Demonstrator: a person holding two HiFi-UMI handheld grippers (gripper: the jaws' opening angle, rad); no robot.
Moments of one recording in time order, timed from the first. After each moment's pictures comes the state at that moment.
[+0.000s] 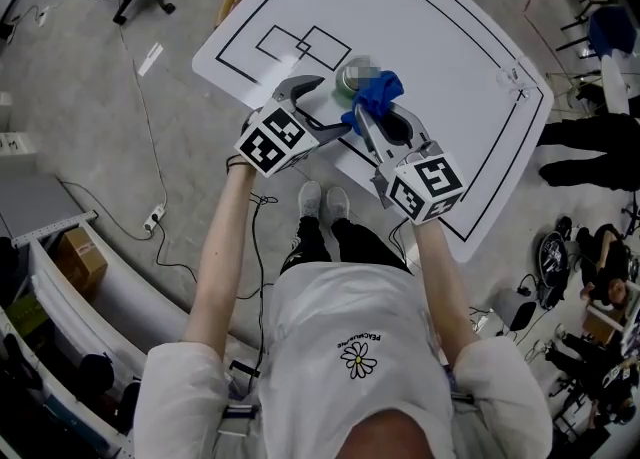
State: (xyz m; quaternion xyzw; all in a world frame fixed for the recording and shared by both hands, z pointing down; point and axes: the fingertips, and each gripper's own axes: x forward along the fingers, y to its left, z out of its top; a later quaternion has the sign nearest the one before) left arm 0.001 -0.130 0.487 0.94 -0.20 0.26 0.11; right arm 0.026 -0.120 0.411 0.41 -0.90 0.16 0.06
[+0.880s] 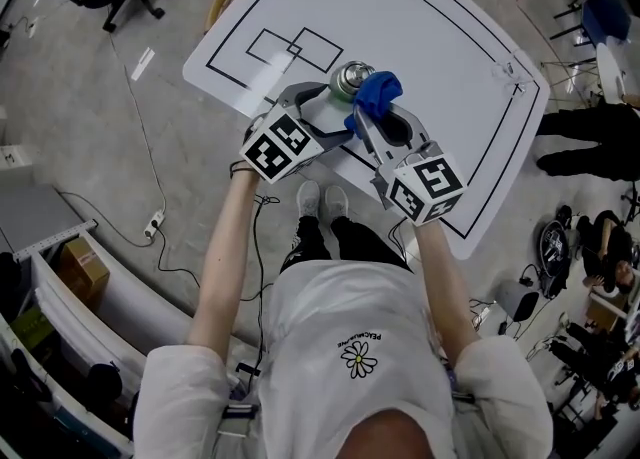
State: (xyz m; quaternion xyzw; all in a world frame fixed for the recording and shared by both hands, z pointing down) left arm 0.019 -0.124 0.500 0.94 -0.17 0.28 0.11; right arm 0.035 -0.125 0.416 0.42 -0.89 0.16 0.07
